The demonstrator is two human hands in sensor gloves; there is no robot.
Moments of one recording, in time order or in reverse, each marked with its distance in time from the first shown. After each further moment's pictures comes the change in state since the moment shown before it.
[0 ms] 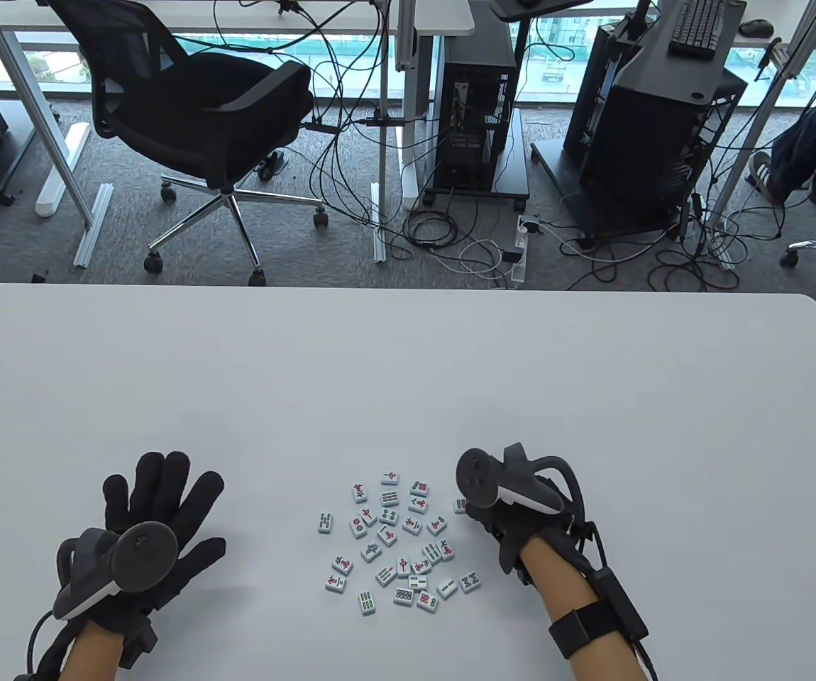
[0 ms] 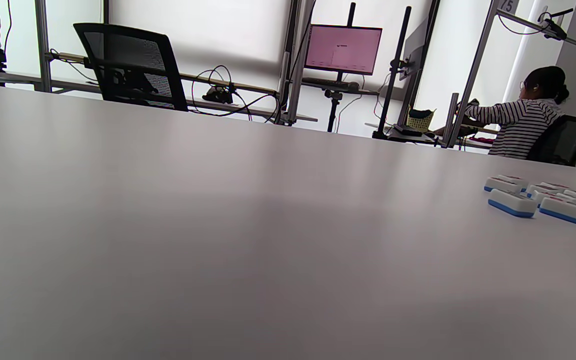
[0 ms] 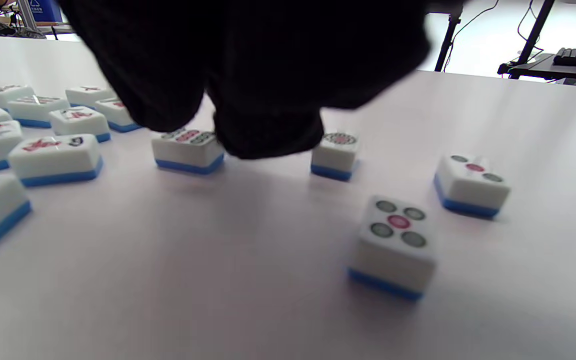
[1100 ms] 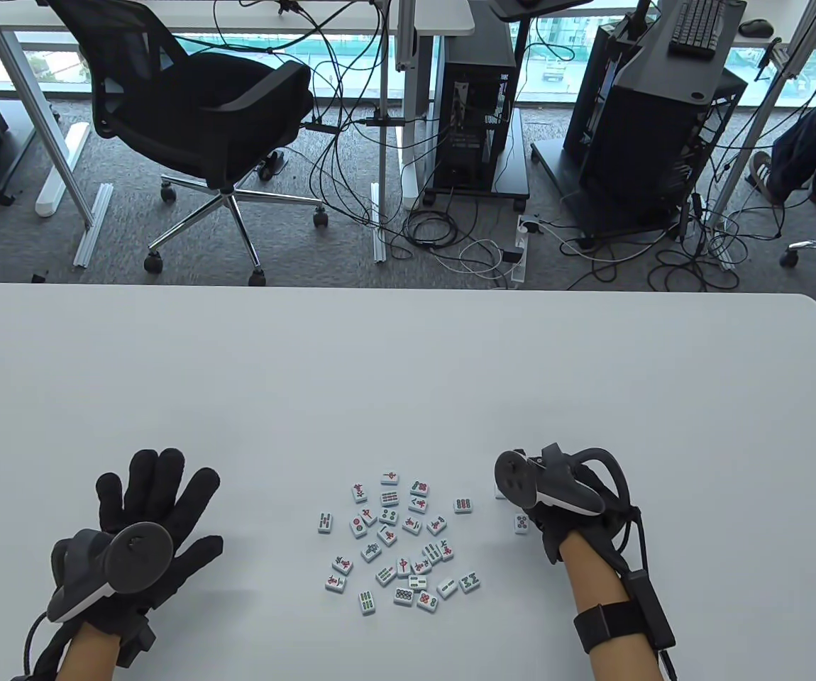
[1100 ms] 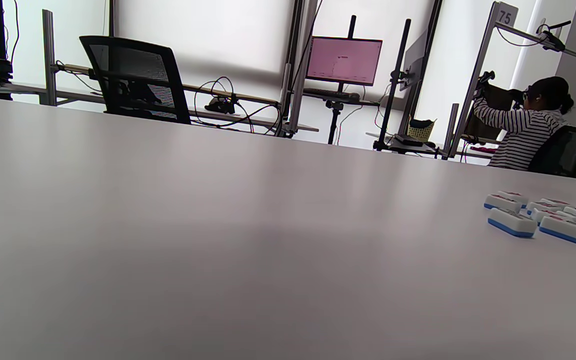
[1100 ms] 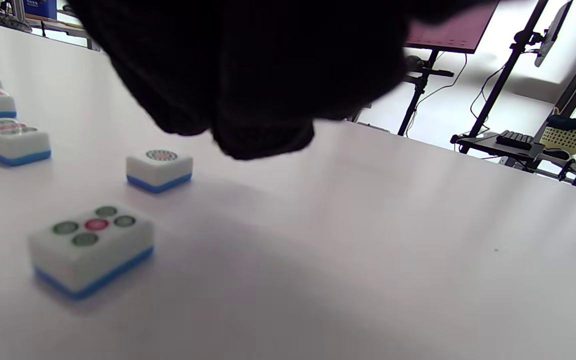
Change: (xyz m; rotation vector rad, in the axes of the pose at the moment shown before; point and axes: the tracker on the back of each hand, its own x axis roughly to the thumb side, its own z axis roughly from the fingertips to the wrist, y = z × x) left_hand -0.003 0.006 0.003 0.032 0.007 0.001; right_hand -0.062 -0.001 0.017 -0.104 0.058 0.157
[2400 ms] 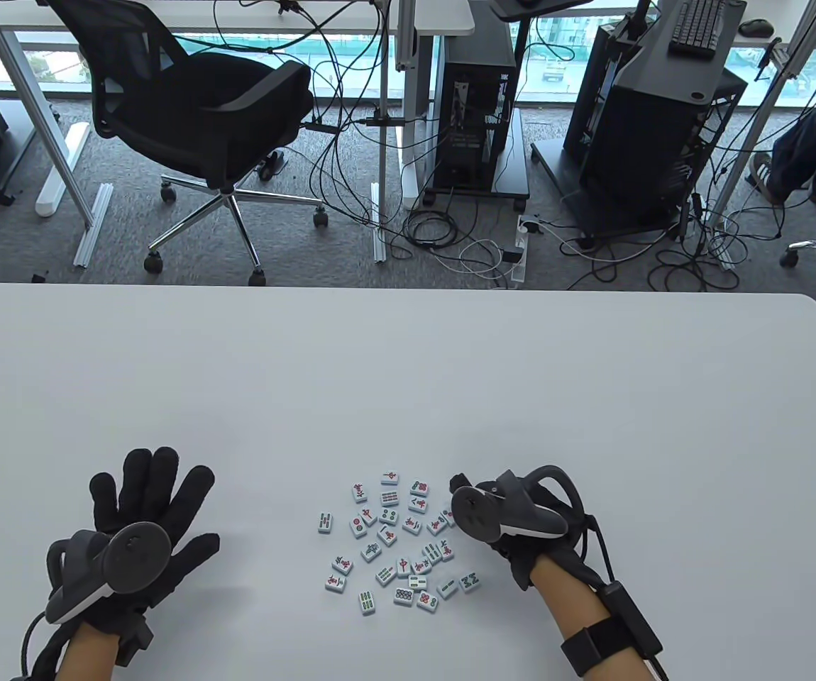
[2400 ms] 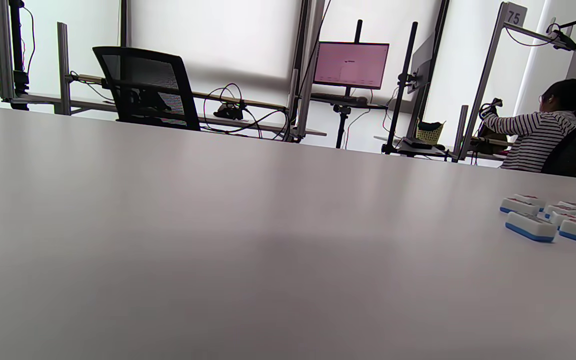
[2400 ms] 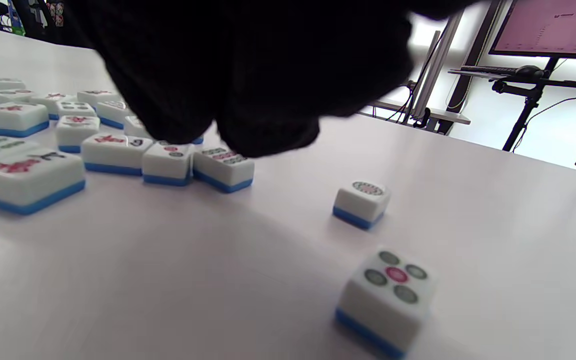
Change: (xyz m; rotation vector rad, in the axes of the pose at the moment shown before) left_hand -0.002 0.001 0.001 0.019 0.023 -0.017; right_hand 0.076 -0.010 0.006 -0.042 -0.276 0.004
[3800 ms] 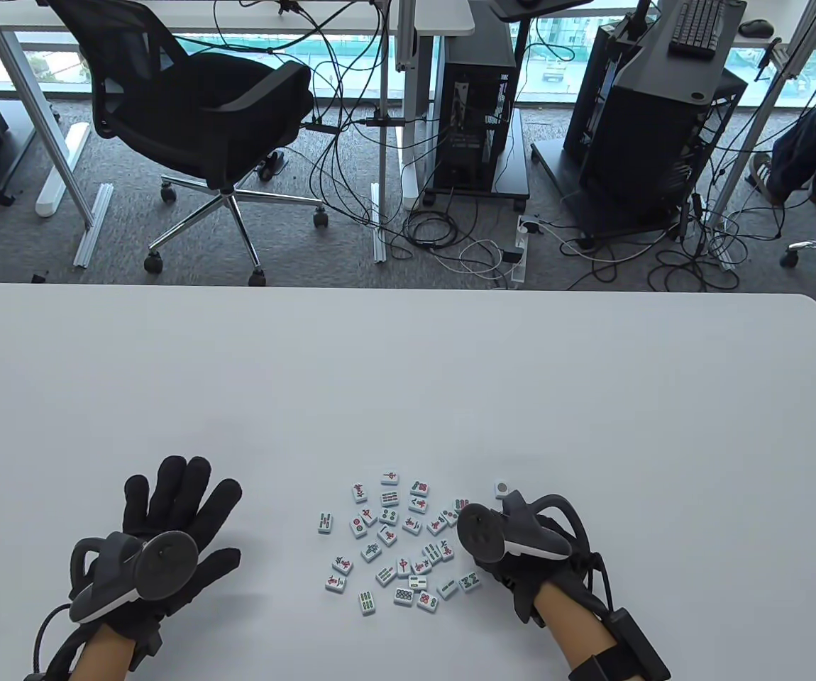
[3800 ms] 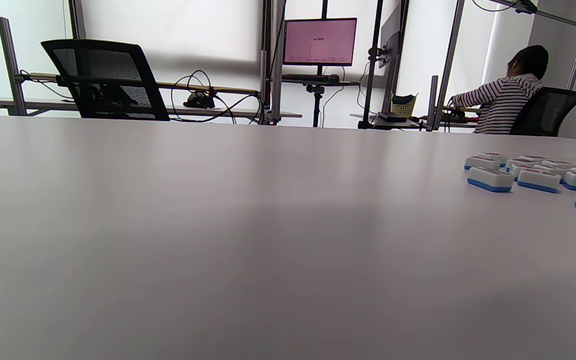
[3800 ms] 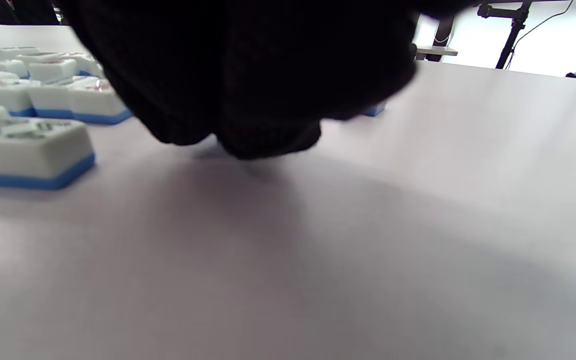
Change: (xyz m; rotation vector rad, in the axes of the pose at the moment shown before) left_hand 0.023 -0.009 -0.003 -0.054 -0.086 -0.078; right_hand -0.010 0.020 0.032 0.075 0.084 -0.148
